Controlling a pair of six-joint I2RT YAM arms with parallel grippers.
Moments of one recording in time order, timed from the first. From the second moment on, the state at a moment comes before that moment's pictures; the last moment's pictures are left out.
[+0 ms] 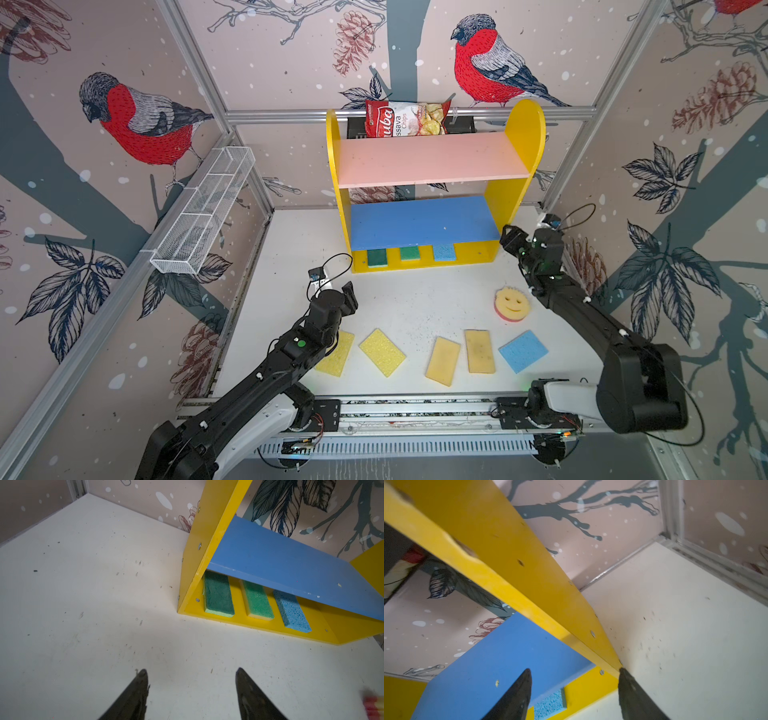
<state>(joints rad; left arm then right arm) -0.58 0.82 0.45 -0.10 -0.45 -0.60 0.11 1.34 0.85 0.18 0.04 0.52</state>
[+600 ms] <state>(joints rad) -0.57 0.82 0.46 -0.10 -0.47 -0.59 0.14 1.56 1.08 0.12 0.10 0.31</state>
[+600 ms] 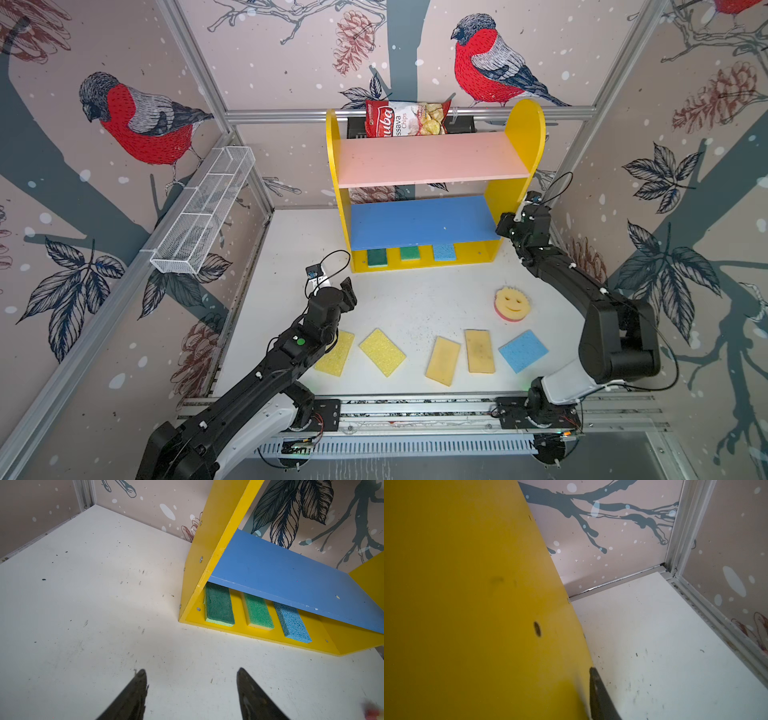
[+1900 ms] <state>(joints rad) -0.56 0.71 0.42 -0.16 -0.45 -0.62 0.47 1.10 0.84 -0.05 0.37 0.39</state>
